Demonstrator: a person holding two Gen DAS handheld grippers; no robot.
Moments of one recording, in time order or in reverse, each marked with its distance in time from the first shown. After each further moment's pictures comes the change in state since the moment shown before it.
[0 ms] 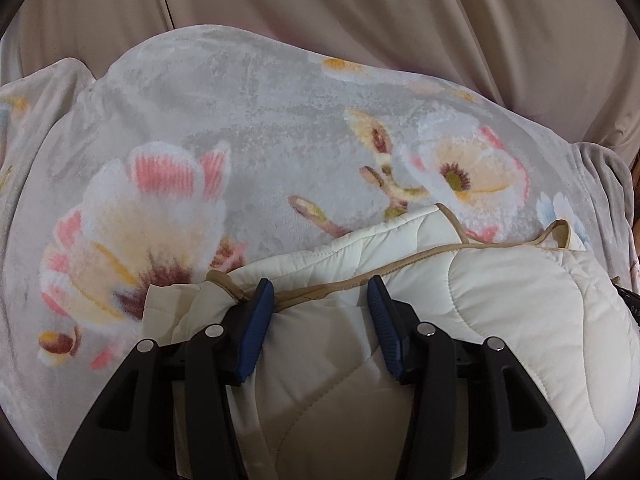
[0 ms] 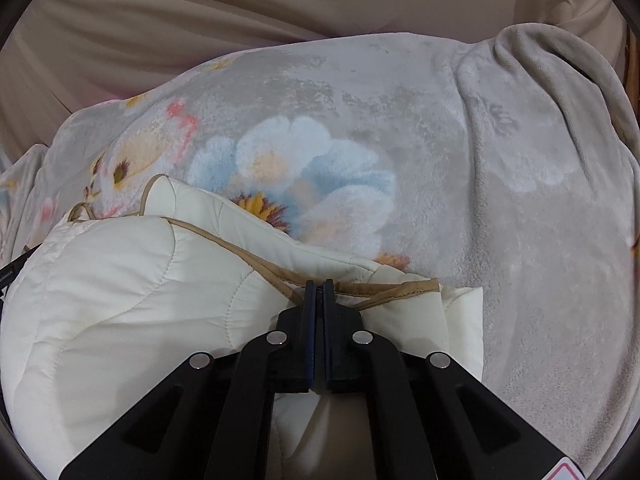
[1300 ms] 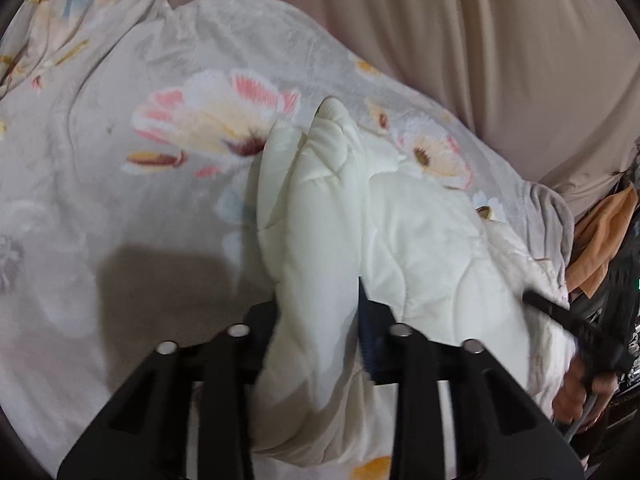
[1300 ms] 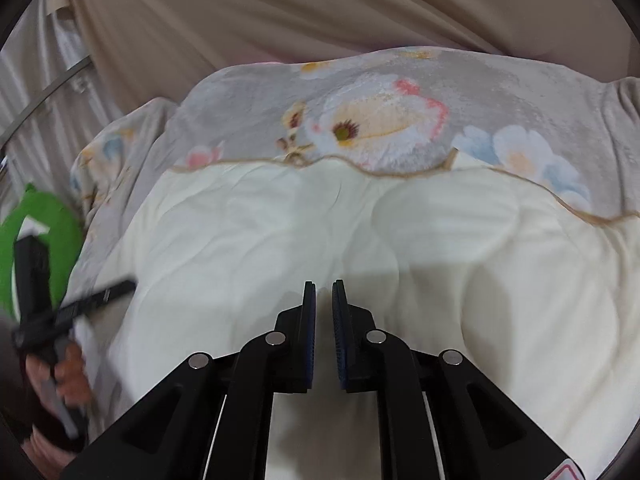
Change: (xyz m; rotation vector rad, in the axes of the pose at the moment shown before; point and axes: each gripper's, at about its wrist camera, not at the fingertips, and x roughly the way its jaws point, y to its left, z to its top) left arm -0.129 0.058 -0.083 -0.267 0.031 -0.188; right arm -0.094 0.161 -0.057 -0.183 0.061 0.351
